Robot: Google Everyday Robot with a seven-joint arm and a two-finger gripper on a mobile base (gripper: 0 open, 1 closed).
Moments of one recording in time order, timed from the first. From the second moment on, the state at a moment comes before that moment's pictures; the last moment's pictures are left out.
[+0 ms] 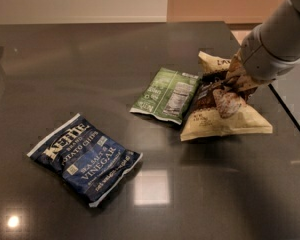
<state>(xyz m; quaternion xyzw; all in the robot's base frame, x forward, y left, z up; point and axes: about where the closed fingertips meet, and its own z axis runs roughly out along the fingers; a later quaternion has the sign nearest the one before) 0.524 -0.201 0.925 -0.80 0.55 -0.15 0.18</state>
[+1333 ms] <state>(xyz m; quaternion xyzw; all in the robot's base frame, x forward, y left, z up) 0.564 -0.192 0.921 -0.79 0.56 -0.15 0.20</state>
